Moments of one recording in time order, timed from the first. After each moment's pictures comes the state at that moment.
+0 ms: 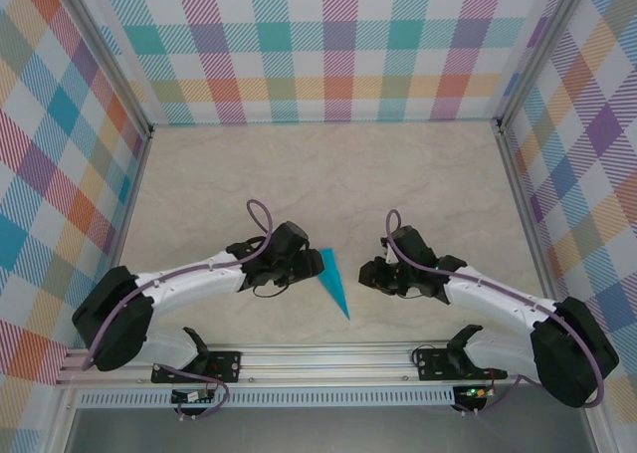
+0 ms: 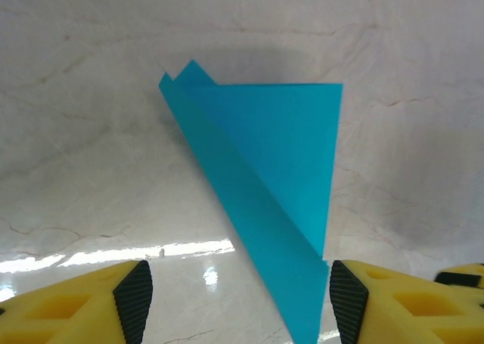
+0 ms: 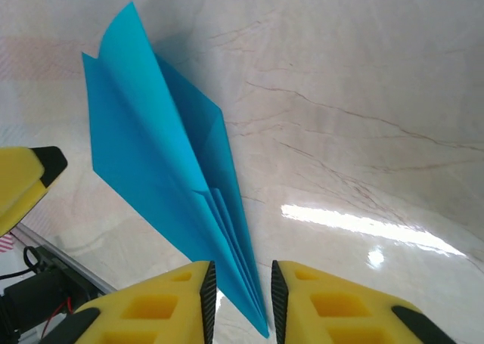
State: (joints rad) left arm -0.85 1.40 0.77 -0.37 0.02 -1.08; right arm 0.67 1.12 0.50 -0.31 -0.36 0.90
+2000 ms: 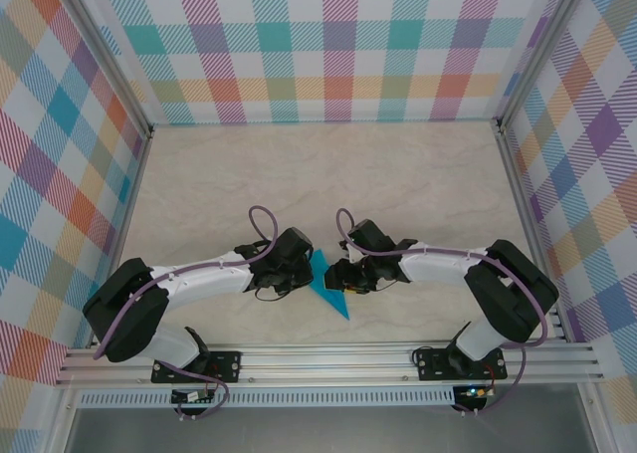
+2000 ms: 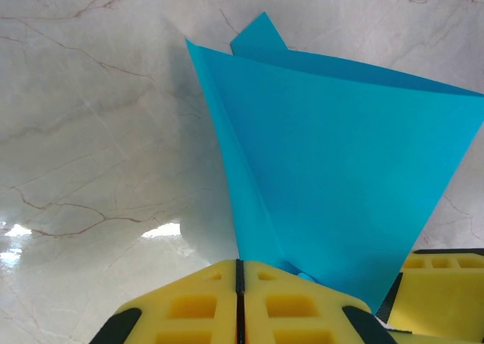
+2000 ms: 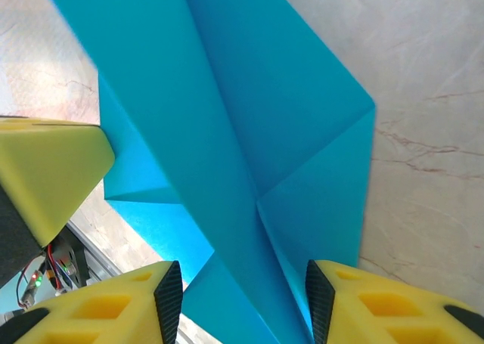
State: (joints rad) left arm -0.86 1.44 0.74 -0.37 0.03 -1.15; right arm 0.79 1.55 0.71 -0.20 -0.51 0.78
